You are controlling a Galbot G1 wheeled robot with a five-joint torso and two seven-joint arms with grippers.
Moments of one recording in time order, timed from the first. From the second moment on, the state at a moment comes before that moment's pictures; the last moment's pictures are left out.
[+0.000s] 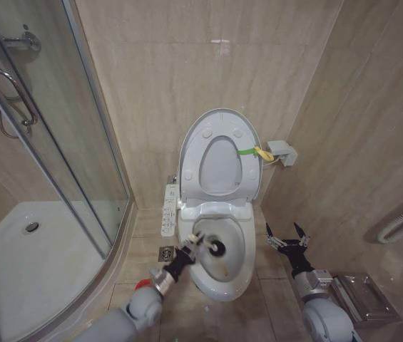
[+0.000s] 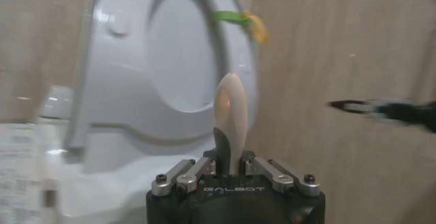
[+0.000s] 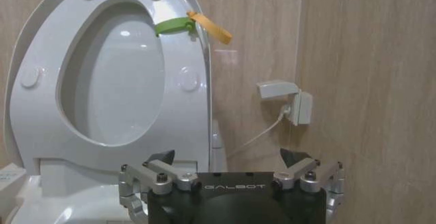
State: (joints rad) left arm 0.86 -1.06 0.42 -1.46 -0.63 -0.50 0.07; right arm -1.43 1.20 0.59 1.83 0.33 0.17 0.10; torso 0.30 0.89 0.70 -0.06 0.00
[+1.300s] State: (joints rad) left arm 0.79 -1.11 0.42 -1.25 -0.62 -0.48 0.08; right arm -1.43 1.20 0.59 1.83 0.33 0.17 0.10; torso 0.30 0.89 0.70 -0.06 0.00
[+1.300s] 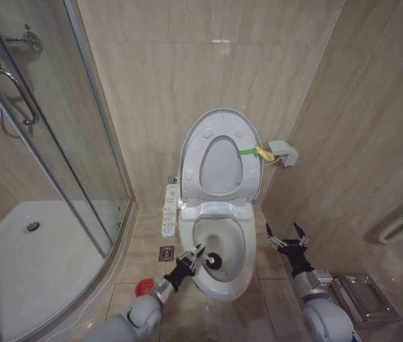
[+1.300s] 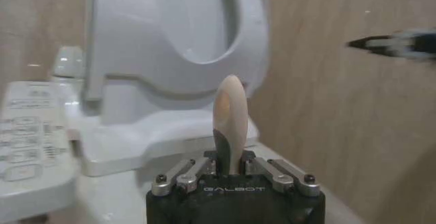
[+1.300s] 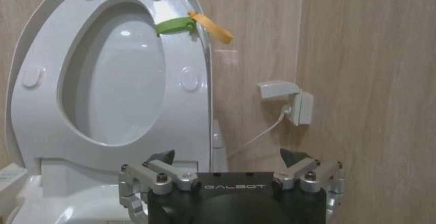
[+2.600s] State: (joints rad) left arm 1.00 -1.08 0.16 -1.66 -0.33 -0.46 -0.02; right arm -1.43 1.20 0.59 1.83 0.33 0.17 0.10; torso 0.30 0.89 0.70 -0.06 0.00
